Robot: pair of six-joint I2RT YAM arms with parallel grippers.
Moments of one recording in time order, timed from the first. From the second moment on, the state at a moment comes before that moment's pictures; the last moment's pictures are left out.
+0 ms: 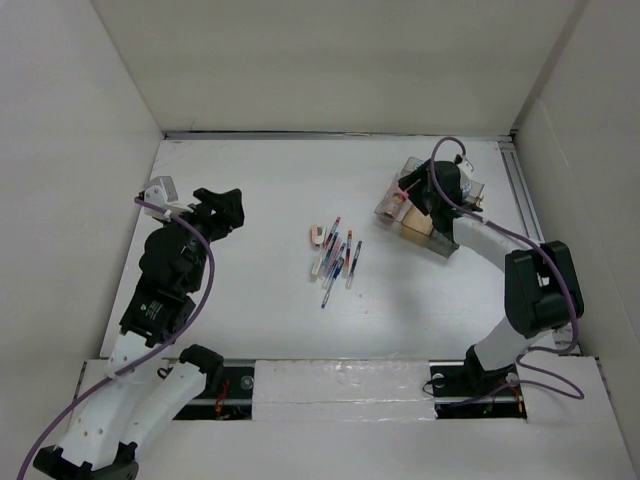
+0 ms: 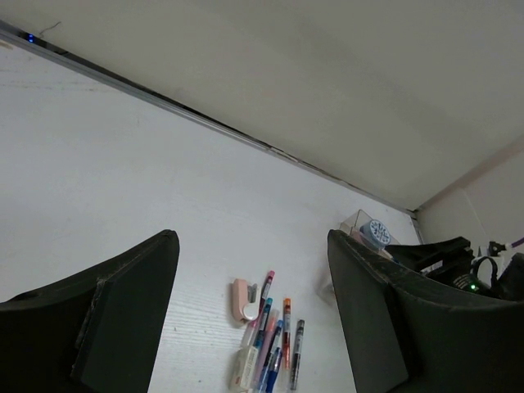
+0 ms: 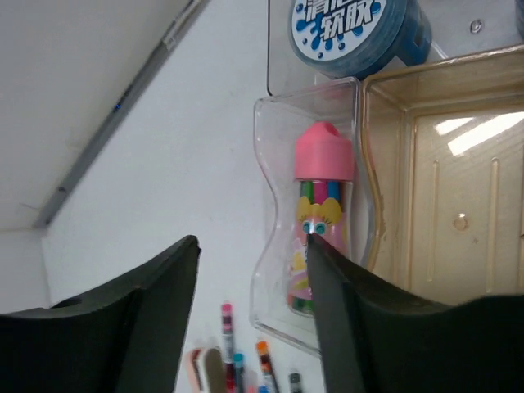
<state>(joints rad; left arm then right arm) -0.42 0.64 0.85 -0.22 -0.36 -0.56 0.26 1.63 1.02 0.12 0.21 0.97</state>
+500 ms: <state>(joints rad) -0.42 0.66 0.85 -0.22 -0.35 -0.56 0.70 1.62 1.00 0.16 0.24 0.84</state>
